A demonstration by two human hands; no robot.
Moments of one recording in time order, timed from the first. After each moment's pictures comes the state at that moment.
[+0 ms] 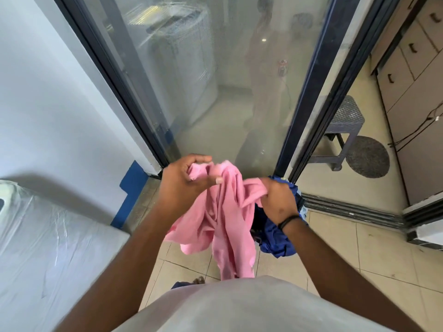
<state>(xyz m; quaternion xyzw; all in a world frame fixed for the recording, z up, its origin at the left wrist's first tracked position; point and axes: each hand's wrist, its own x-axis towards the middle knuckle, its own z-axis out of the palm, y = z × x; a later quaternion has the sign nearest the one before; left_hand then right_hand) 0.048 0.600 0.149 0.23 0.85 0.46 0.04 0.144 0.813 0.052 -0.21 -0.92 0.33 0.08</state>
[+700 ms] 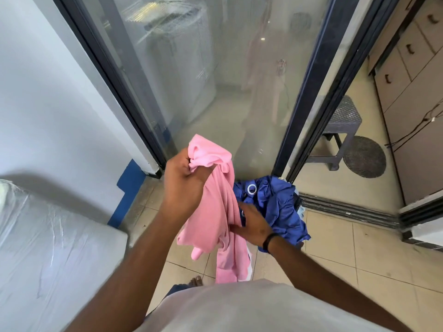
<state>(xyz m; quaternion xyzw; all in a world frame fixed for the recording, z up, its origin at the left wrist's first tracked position) 0.072 0.618 0.175 0.22 0.79 0.58 -0.02 0.156 0.774 -0.018 -0.15 -0.87 0.47 -0.10</state>
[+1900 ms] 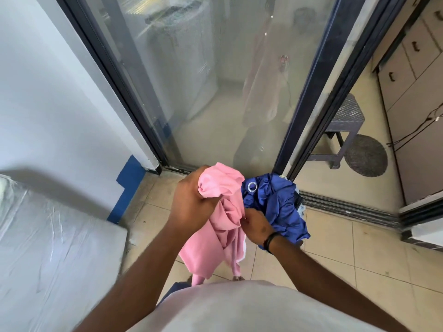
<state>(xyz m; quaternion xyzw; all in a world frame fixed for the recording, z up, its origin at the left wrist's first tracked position) 0.073 0.608 0.115 0.32 0.81 0.49 -0.02 0.156 0.772 -0.006 -0.15 -0.86 0.47 -0.09</state>
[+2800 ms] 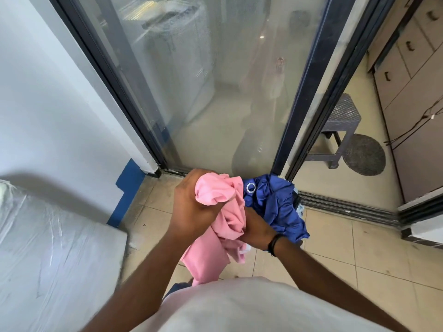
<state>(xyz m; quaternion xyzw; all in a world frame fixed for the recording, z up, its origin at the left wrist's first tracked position) 0.092 0.612 0.125 0.29 0.78 0.55 -0.03 0.163 0.779 -0.019 -0.08 -0.86 0.50 -0.11</state>
